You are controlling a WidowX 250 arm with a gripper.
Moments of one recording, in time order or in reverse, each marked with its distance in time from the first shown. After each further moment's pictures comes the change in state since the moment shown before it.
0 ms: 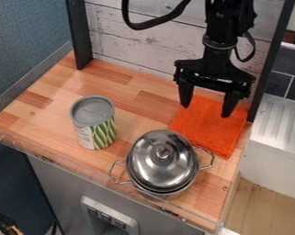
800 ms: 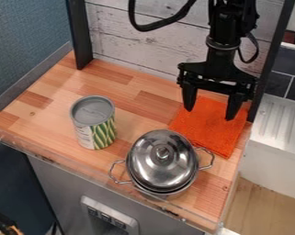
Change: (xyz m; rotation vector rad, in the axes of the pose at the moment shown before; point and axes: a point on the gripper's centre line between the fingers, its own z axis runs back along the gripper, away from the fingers) arm -0.005 -0.005 0.007 -0.033 0.030 -0.010
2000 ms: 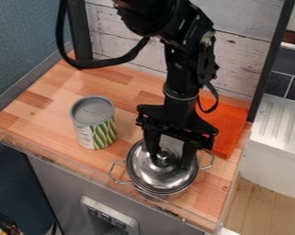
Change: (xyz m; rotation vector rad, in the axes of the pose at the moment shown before) arm -0.074 0.035 -0.029 0.065 0.066 -0.028
